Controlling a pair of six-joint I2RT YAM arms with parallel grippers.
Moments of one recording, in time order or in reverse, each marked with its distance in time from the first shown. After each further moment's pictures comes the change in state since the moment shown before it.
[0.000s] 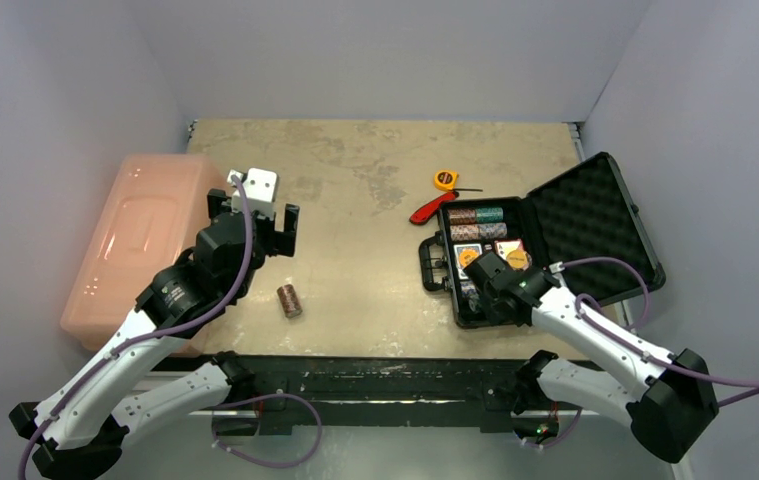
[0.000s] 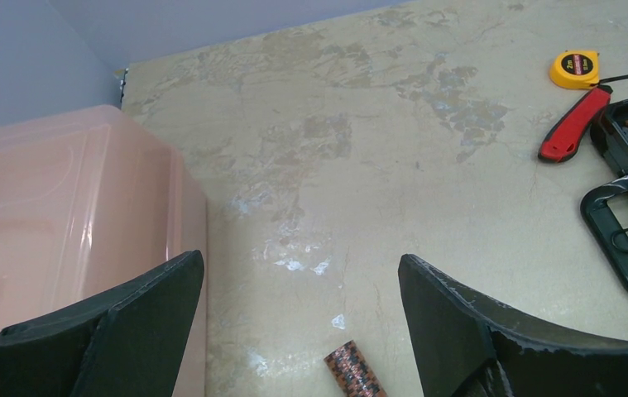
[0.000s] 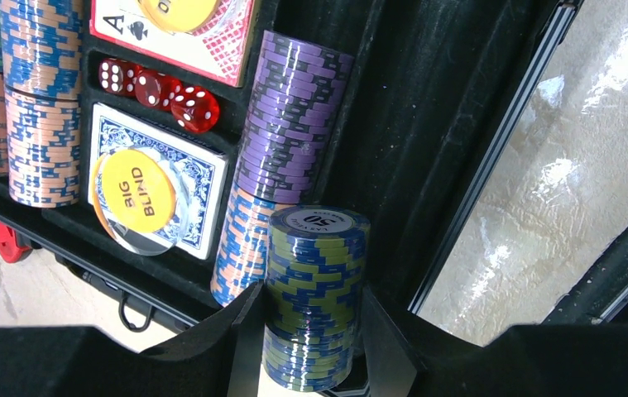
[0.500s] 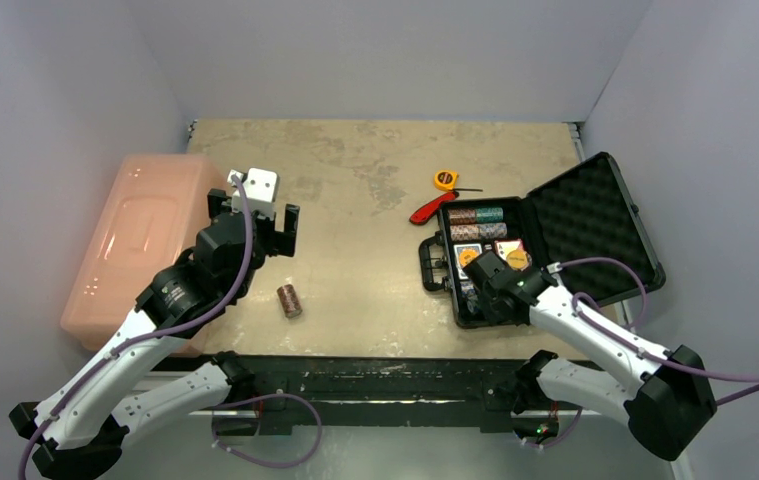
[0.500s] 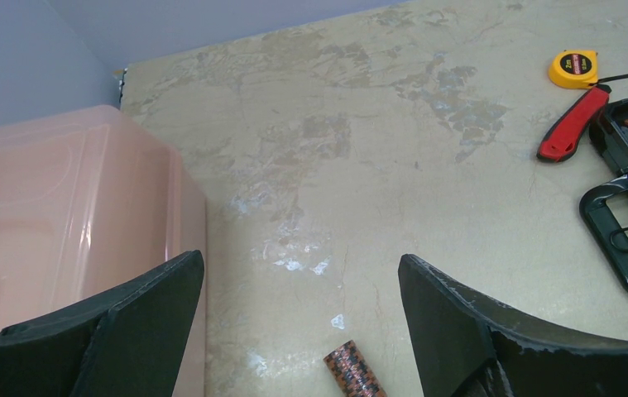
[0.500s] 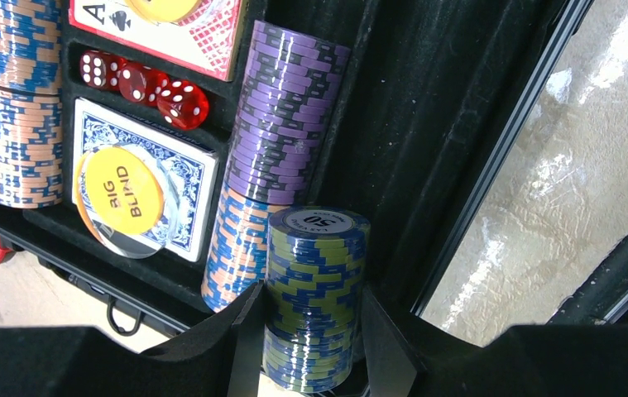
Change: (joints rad) left arm 0.000 0.000 0.000 0.000 0.003 0.000; right arm -0.015 0.023 -0.014 0.038 -0.026 -0.018
